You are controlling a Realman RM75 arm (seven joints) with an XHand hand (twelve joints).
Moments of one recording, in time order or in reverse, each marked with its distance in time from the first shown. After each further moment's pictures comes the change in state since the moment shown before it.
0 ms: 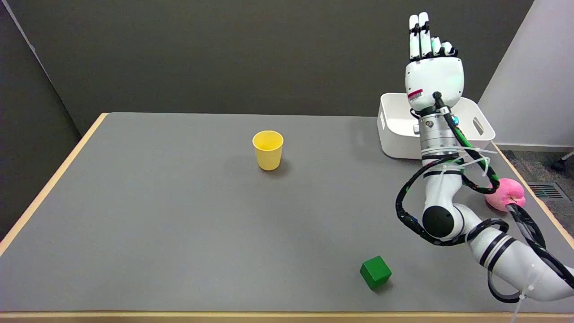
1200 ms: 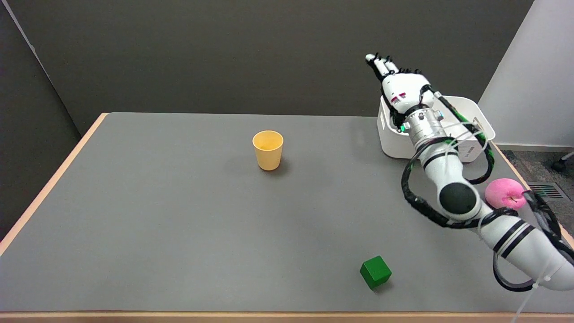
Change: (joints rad) arm 0.008 0.062 0.067 0.113 0.407 0.455 0.102
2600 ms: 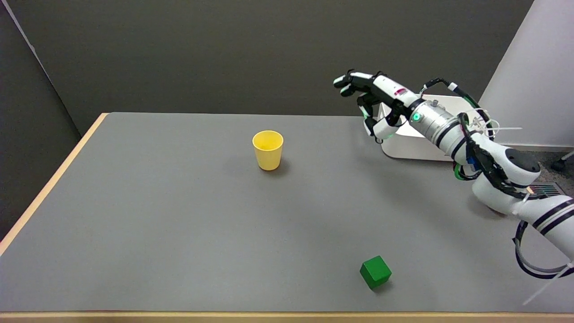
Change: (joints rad) arm -0.025 0.127 0.224 0.000 0.982 0.678 -0.283
